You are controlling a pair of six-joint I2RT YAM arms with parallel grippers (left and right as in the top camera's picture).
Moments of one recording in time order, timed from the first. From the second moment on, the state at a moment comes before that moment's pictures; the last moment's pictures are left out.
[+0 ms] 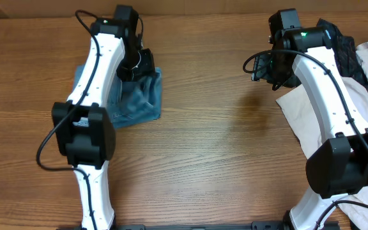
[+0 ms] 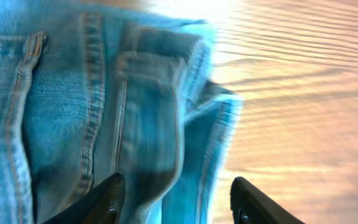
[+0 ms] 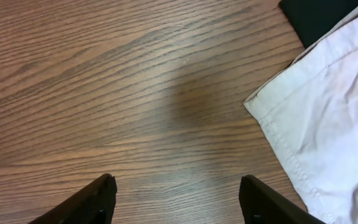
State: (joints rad) left arm -0.15 2.24 2.09 -1.26 0.20 -0.30; right arm 0.14 1.91 1.80 -1.24 0.04 0.35
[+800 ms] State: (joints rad) left arm 0.17 2.13 2.09 -1.41 0.08 -0.21; right arm 0.49 1.94 1.80 -0.87 -0.81 -0.03
